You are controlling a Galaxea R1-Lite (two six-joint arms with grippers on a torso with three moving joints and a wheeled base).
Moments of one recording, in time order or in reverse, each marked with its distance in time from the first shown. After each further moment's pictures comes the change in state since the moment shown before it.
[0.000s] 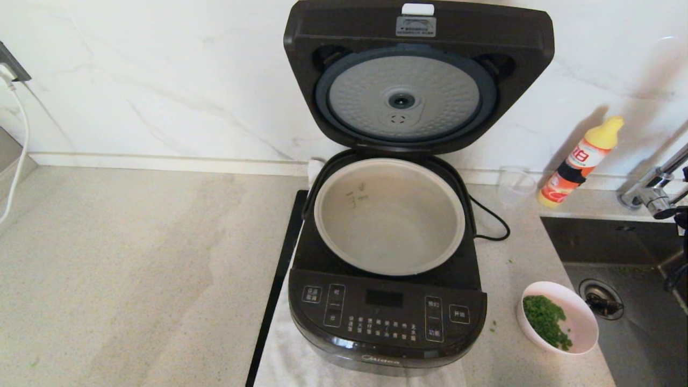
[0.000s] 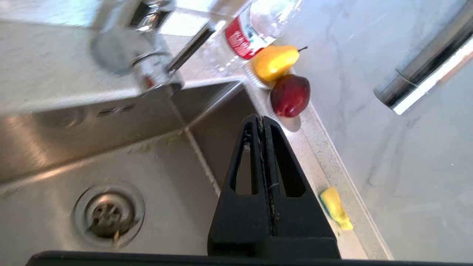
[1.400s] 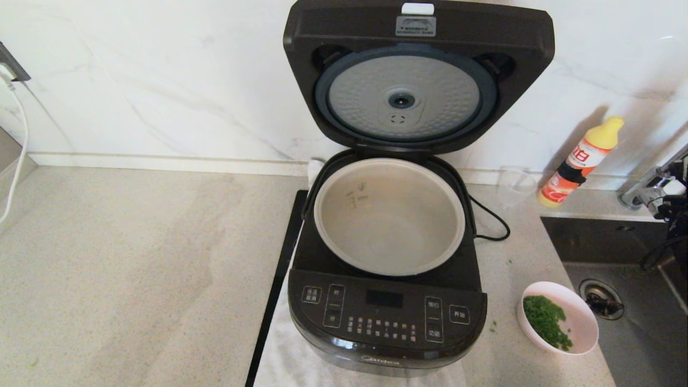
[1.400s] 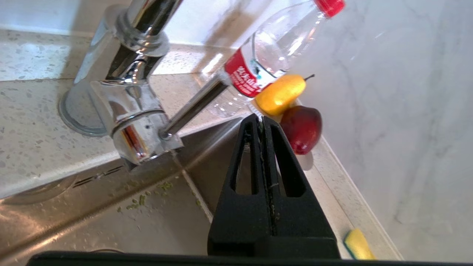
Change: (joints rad) left arm 0.000 0.000 0.000 0.000 0.001 0.000; right arm -0.041 0.269 -0.297 -0.084 0.028 -0.016
